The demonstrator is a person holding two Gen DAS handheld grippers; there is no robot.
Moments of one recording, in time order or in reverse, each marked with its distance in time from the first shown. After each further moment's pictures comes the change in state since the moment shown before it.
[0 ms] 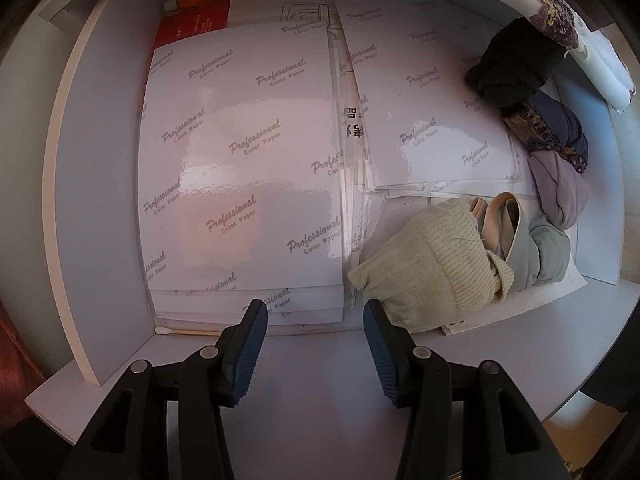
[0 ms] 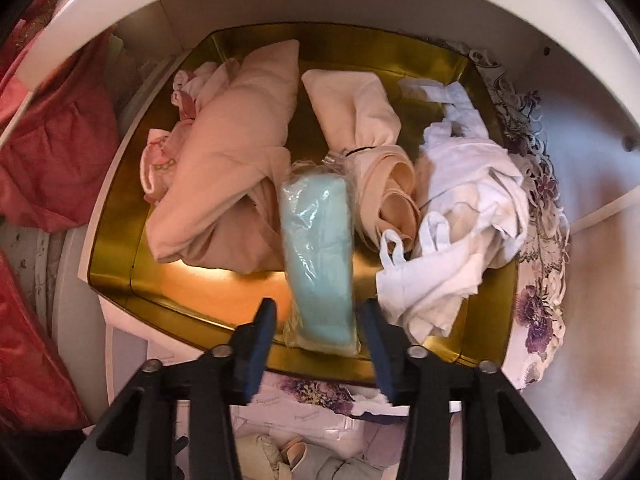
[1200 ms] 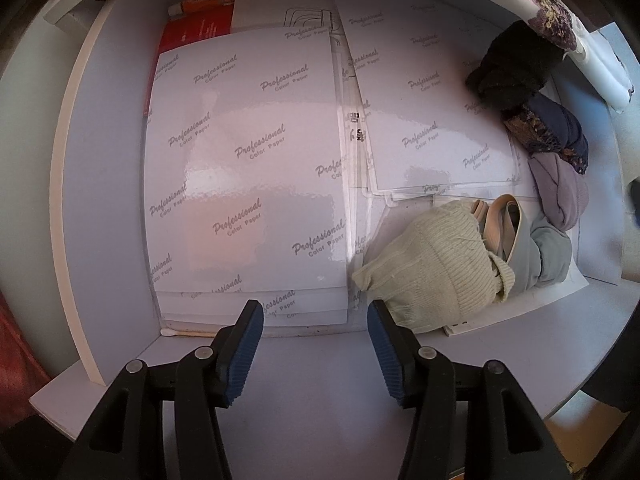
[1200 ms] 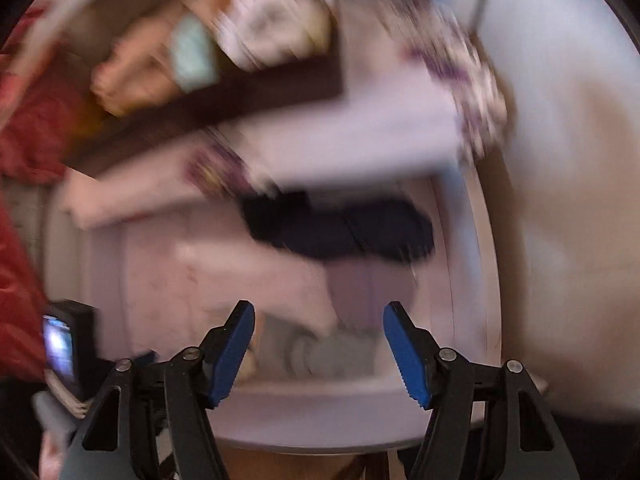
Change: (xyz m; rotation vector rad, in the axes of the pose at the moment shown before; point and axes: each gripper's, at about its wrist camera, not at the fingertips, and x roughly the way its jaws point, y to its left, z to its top) left arm -0.007 0.003 -0.002 0.000 -0.017 0.012; right arm 0.007 -0.064 -0.174 0.297 0.123 0.001
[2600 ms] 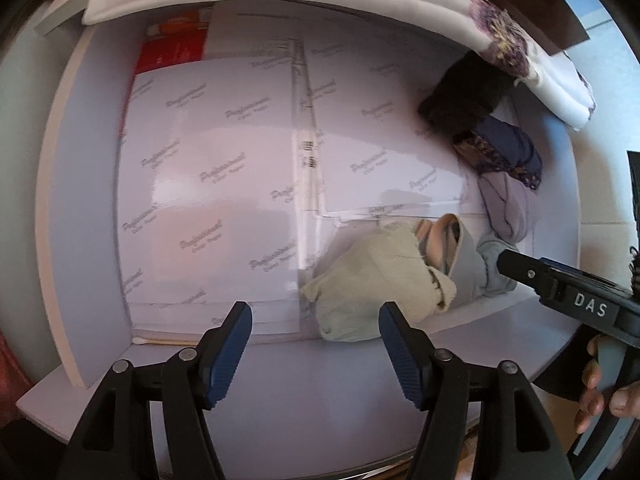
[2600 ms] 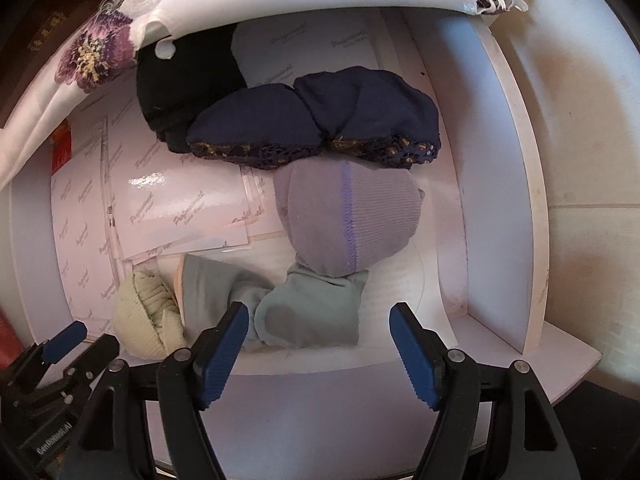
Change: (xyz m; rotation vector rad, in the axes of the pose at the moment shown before) left arm -0.026 -0.007 0.003 0.001 -0.050 -0.158; right arm 0.070 -0.007 -0.019 0.037 0.201 -0.075
